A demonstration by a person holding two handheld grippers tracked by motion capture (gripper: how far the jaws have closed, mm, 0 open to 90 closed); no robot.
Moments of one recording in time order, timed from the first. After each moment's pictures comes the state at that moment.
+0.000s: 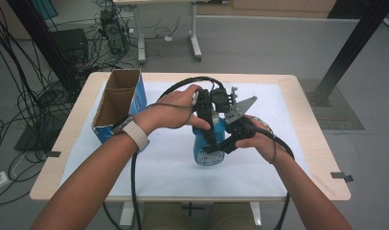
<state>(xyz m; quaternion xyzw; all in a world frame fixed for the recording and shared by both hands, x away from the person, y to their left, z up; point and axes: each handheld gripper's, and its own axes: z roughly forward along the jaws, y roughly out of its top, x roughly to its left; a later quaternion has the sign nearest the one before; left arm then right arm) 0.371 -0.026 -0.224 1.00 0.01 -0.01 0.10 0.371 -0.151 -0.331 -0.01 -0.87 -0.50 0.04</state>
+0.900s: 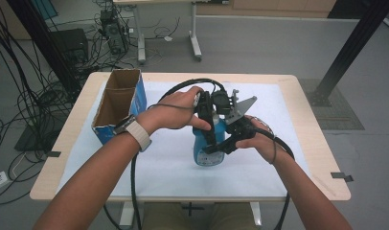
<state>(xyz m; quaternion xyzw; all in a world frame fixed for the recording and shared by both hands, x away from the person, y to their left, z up) 0.371 -0.027 -0.231 1.00 0.01 -0.02 0.09 0.370 -0.151 -0.331 -0.01 -0.87 -0.50 0.04</state>
